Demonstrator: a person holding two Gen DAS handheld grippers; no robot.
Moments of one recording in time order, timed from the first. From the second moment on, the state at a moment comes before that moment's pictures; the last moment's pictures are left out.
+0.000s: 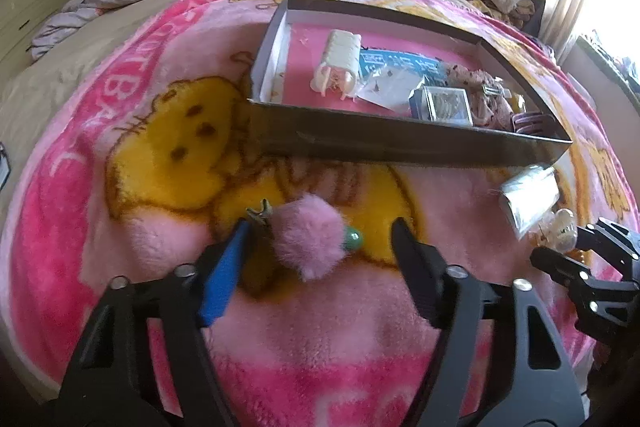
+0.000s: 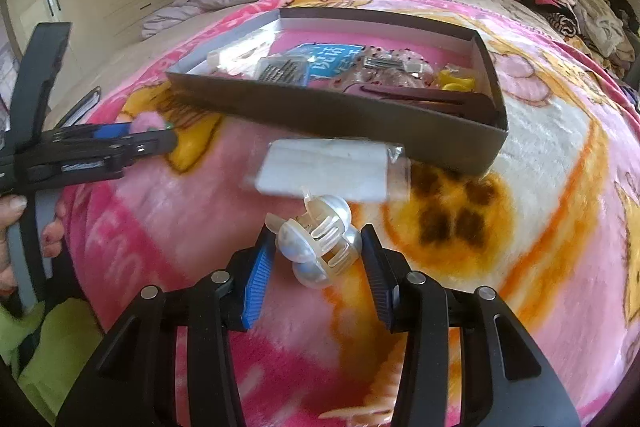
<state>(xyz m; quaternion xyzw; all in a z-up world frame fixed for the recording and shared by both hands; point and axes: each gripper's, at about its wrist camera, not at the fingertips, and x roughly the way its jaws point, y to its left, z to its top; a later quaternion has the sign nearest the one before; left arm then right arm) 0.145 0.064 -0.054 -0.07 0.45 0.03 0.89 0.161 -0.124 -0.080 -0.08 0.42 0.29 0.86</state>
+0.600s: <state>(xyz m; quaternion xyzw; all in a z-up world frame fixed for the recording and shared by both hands) 0.128 0.067 -0.034 -0.09 0.44 0.00 0.90 0.137 -0.116 -0.053 -0.07 0.40 0.32 0.86</state>
